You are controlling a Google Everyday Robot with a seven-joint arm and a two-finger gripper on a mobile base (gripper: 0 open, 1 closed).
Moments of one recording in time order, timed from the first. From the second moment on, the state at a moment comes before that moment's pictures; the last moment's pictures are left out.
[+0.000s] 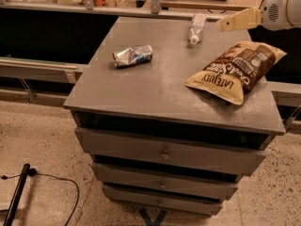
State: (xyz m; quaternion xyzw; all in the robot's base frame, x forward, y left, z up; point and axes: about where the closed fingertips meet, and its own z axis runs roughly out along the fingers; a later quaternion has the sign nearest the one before) arm 0.691 -0.277 0.981 -0.19 0.84 0.10 0.49
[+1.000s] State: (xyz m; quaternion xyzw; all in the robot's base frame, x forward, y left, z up) arm 0.741 -0.207 0.967 -0.16 0.81 0.12 0.56
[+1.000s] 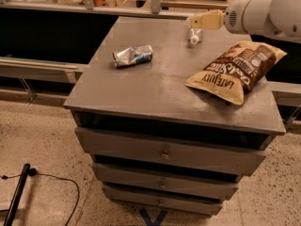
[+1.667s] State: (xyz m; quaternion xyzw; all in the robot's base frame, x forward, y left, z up) arm 0.803 -0.201 0.898 -0.13 0.81 0.03 0.57
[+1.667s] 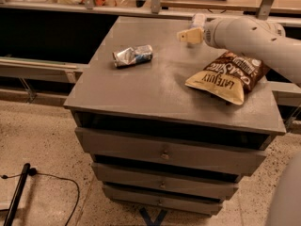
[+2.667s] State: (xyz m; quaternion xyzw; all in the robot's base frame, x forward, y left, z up) arm 0.845 -0.178 0.871 -0.11 0.81 0.04 0.57
